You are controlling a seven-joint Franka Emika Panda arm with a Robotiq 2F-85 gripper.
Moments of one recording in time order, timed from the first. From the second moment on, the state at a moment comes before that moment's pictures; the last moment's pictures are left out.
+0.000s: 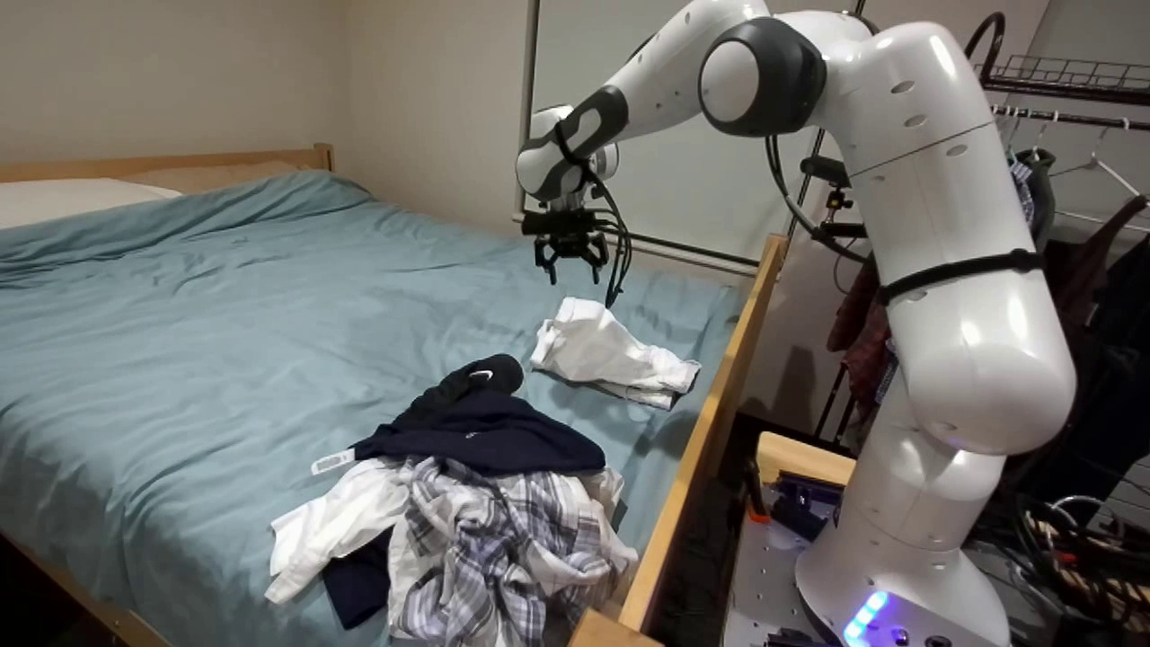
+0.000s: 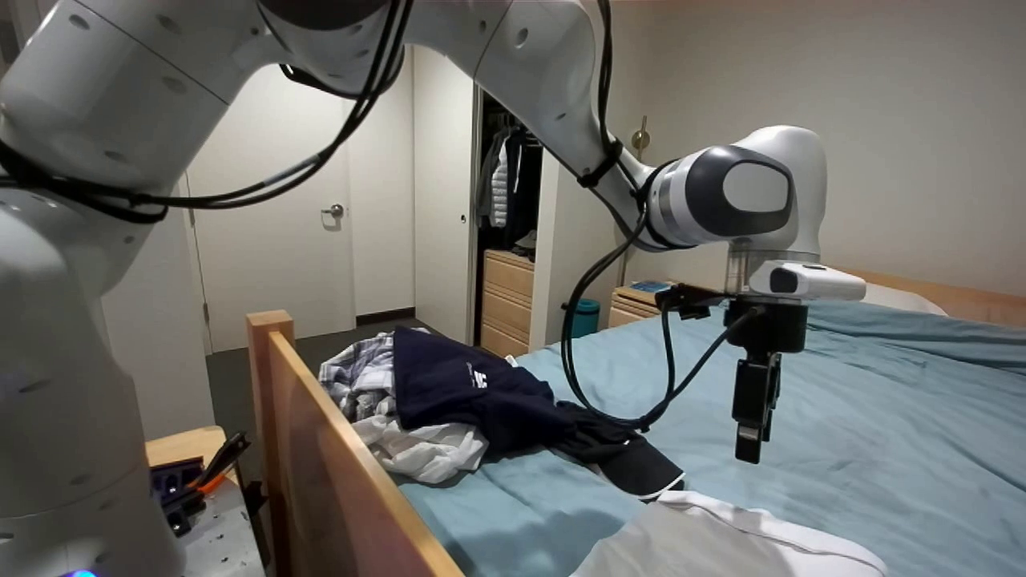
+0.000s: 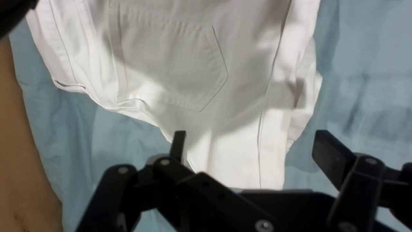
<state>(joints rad) -0.23 0.59 -0.34 -1.59 -0.07 2.08 0.90</state>
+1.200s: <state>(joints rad) -0.17 0.95 -0.39 -1.30 -0.18 1.96 1.23</state>
